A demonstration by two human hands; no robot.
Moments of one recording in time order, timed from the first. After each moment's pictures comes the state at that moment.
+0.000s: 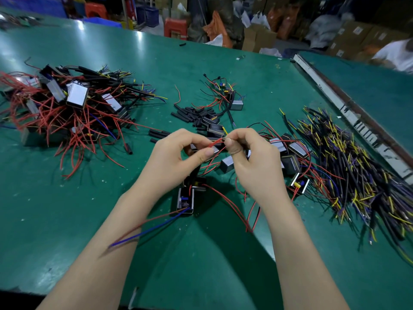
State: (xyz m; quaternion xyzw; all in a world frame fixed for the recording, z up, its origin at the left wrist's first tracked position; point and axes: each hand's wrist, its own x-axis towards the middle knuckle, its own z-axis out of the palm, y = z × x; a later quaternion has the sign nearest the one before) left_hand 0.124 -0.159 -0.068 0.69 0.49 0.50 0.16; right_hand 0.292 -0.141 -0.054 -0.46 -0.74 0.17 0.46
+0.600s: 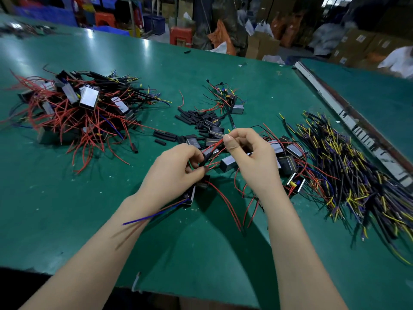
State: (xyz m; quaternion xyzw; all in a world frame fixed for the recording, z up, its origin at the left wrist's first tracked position) left_hand 0.126 -0.172 -0.084 0.71 0.59 0.38 0.11; right_hand 0.297 -0.138 -0.054 -0.42 -0.70 0.31 0.49
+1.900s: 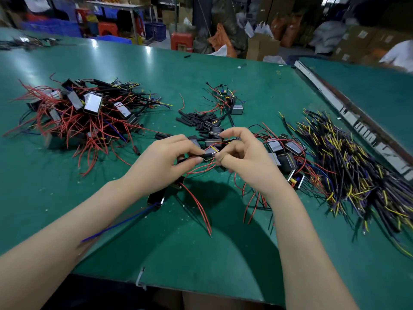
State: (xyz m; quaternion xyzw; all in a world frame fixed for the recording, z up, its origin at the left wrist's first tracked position) left_hand 0.107 -0.181 -0.051 0.80 0.46 0.37 0.03; right_hand 0.305 -0.143 -0.047 -0.37 -0.69 0.47 0.40
